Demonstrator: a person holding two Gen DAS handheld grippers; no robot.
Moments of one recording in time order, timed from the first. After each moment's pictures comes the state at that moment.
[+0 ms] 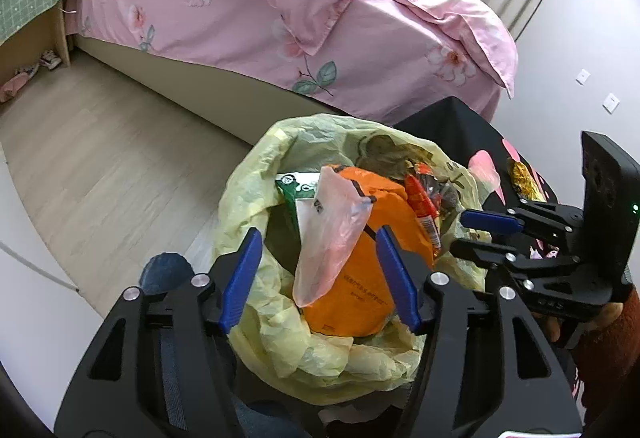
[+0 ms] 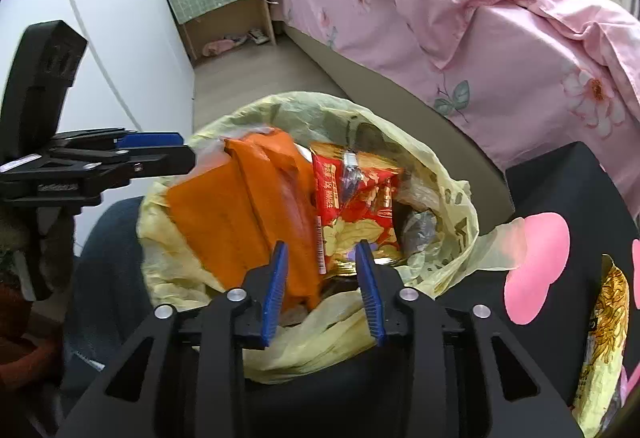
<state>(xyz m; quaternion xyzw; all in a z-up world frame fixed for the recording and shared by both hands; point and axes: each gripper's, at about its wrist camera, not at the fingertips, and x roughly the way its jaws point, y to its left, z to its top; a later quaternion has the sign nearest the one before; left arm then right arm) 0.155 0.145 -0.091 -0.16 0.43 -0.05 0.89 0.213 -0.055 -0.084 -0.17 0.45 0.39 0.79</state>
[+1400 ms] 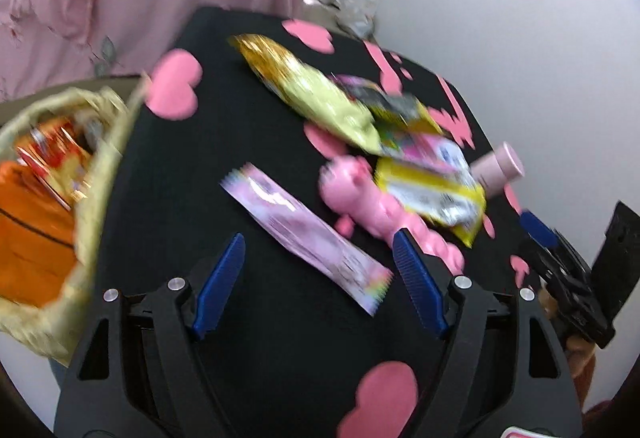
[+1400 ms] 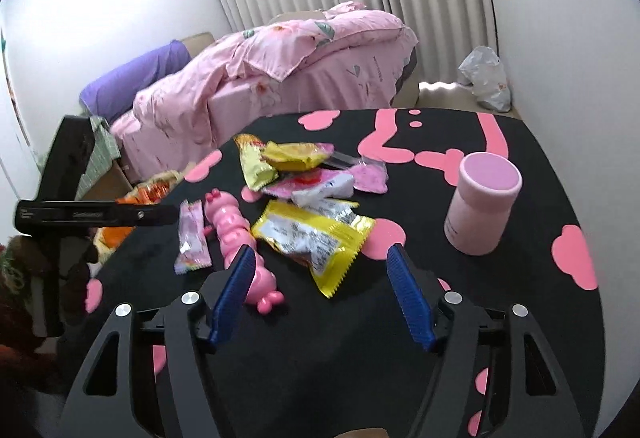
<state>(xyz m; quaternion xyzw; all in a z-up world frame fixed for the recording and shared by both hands) 0.145 -0.140 -0.083 -0.06 0.49 -0.25 0.83 0.036 -0.407 -0.059 0.08 0.32 0.10 0.94</state>
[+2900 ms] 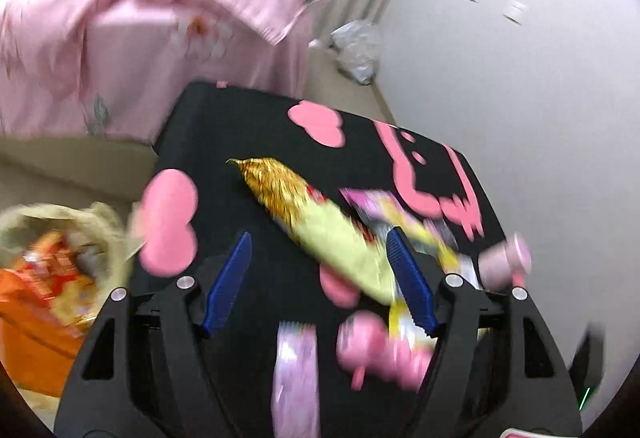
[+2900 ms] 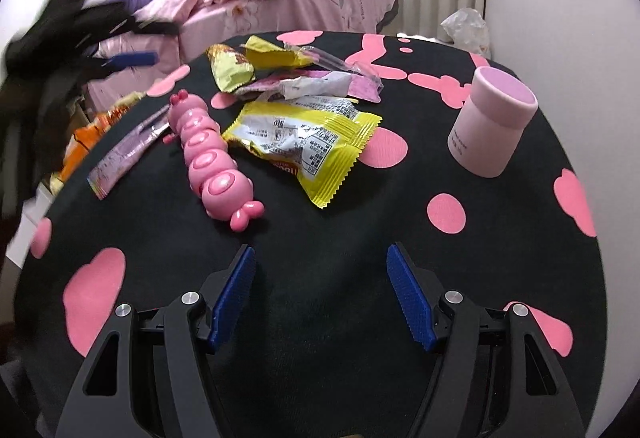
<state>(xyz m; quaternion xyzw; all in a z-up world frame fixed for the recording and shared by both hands) 0.248 -0.149 -0.053 -0.09 0.44 -0.22 0.86 0.032 -0.381 -0.103 0.02 0.42 0.05 0.91</state>
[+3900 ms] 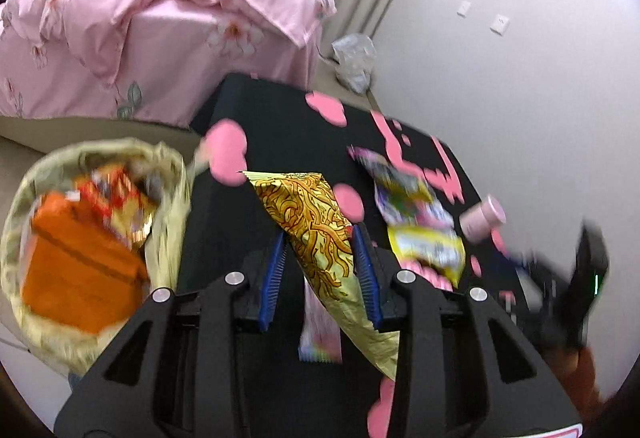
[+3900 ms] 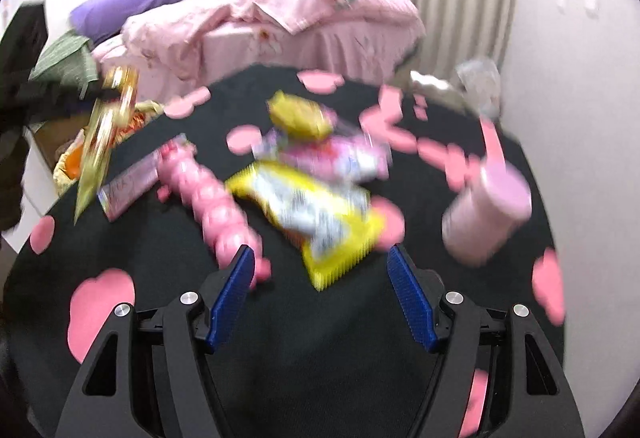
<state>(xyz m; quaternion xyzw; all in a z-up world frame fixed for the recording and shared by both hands) 0.134 -0.075 -0.034 -0.09 0.40 -0.25 0.87 0.056 -0.369 -0.060 -0.05 0.36 0.08 0.93</state>
